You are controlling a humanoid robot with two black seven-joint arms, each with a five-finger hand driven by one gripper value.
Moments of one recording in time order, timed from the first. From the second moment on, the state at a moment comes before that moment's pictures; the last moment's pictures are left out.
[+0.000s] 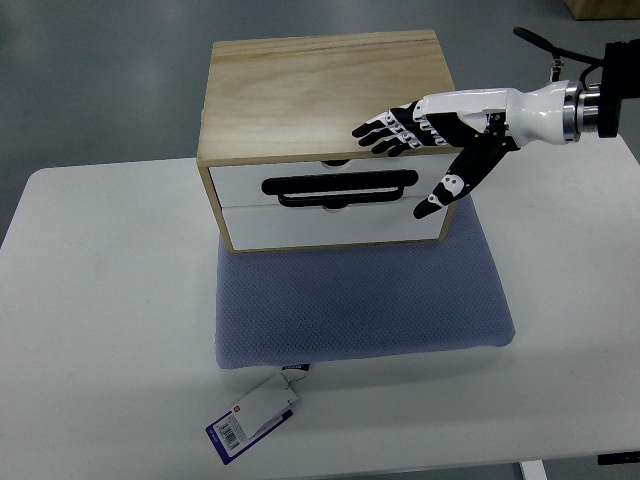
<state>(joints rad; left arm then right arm) -0.01 0.00 -0.07 -0.17 0.00 -0.02 0.09 1.06 -0.77 0.59 1.49 -0.69 0.61 -0.17</state>
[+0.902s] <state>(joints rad) -0.01 0.00 -0.07 -0.17 0.00 -0.02 0.09 1.08 -0.62 0.55 1.42 -0.65 0.61 -0.32</state>
